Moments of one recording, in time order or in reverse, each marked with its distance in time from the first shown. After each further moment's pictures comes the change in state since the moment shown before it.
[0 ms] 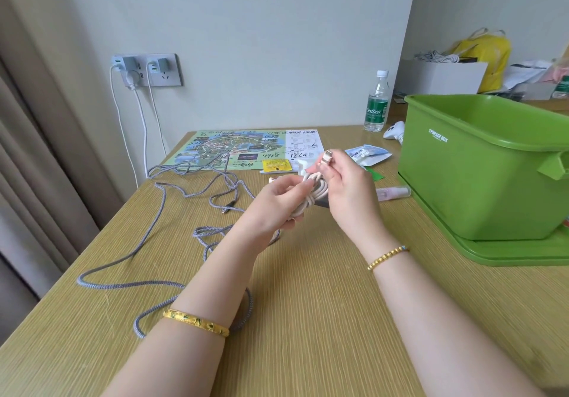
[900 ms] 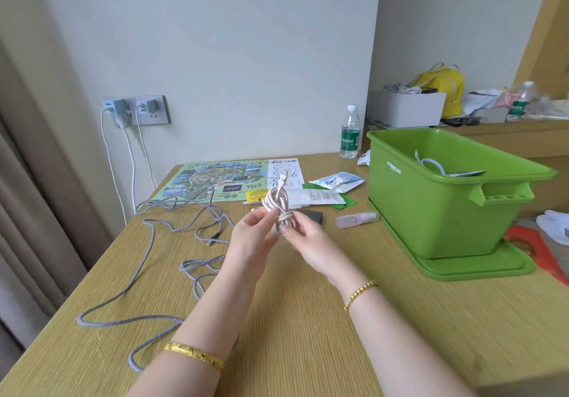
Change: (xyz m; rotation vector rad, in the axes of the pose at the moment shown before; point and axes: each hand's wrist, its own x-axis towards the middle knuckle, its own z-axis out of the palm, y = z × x) left_hand -0.001 0.006 0.016 -0.445 0.268 -0.074; right_hand -0.020 0.005 -0.001 0.316 -0.434 0.418
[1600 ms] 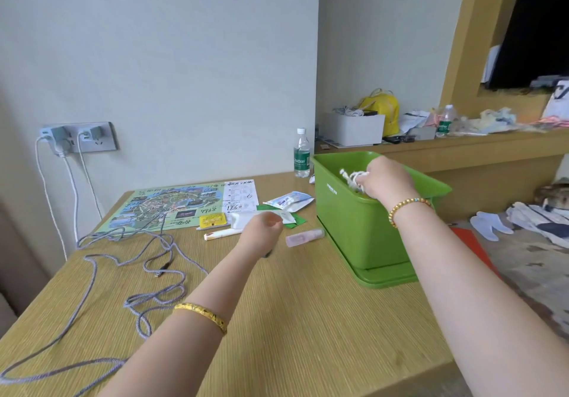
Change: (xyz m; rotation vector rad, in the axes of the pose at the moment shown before) left_hand 0.038 -0.006 0.092 1.065 -0.140 0.142; right_hand 0.001 -0.073 -0.216 -1.017 0.600 0.399
